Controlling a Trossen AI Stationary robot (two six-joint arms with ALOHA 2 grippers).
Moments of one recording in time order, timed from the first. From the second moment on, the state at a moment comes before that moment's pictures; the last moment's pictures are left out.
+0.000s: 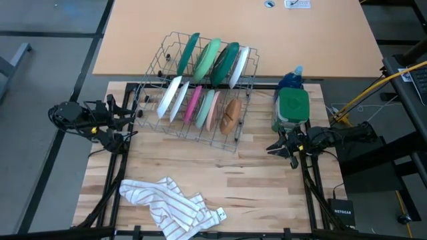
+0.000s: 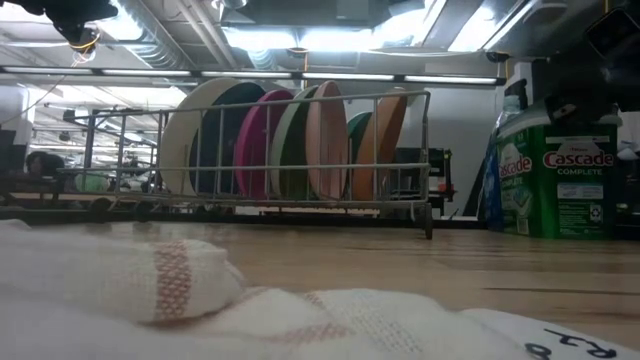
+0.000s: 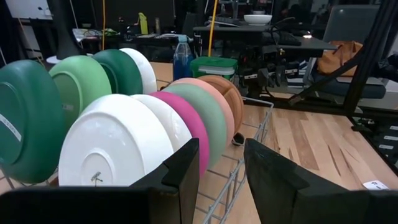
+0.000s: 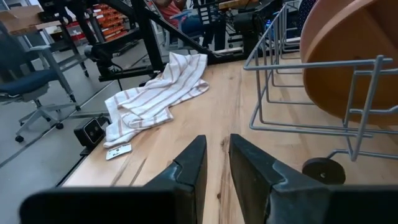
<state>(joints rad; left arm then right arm) -0.42 0.04 0.72 -0.81 -0.68 -0.10 0.23 0.00 0.09 -0.23 -0.01 0.20</state>
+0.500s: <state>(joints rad) -0.42 0.04 0.72 -0.81 -0.68 -0.10 0.23 0.00 0.09 -0.23 -0.01 0.20</state>
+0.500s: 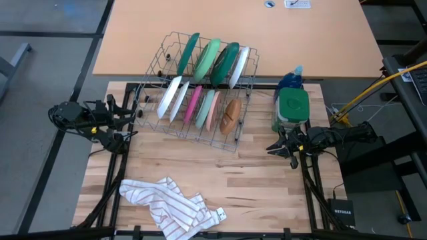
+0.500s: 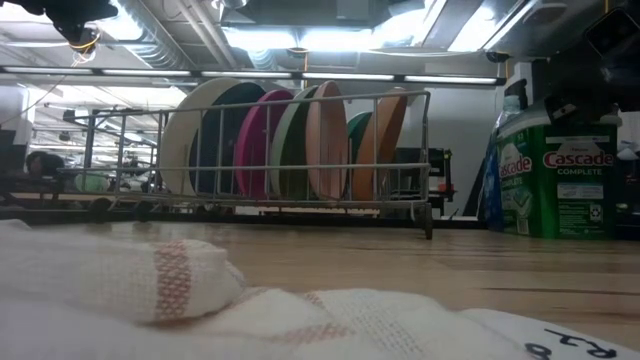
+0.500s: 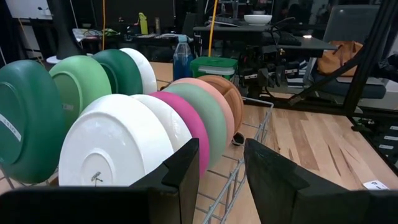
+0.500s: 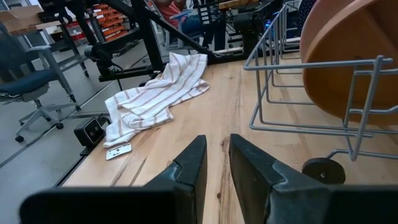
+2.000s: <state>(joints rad) -0.42 0.11 0.72 -0.82 -0.68 -0.12 0.23 0.00 0.09 -0.23 -0.01 0.20</state>
